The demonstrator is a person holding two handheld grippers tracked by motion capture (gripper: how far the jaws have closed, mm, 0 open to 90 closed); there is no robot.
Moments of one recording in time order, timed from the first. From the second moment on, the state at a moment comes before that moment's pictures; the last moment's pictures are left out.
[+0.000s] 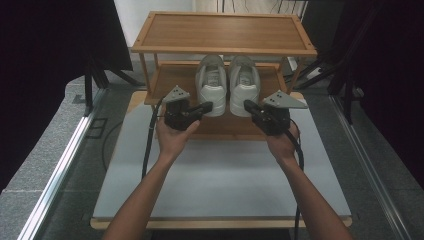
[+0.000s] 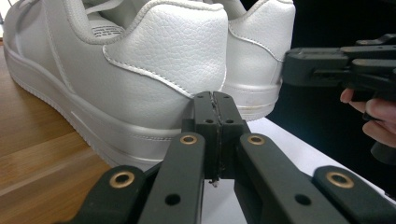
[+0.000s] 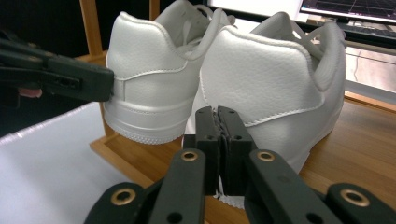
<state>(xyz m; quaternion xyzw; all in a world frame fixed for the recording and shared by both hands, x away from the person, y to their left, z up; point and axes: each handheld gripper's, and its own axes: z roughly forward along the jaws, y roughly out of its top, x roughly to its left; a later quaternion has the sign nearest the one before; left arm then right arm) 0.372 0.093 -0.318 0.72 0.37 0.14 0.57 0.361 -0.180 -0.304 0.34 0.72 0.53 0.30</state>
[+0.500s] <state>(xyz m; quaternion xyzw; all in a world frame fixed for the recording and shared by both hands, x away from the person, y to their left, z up) 0.398 0.122 -0.331 0.70 0.43 0.16 0.54 0.402 -0.213 -0.322 0.43 0.70 0.50 0.28</state>
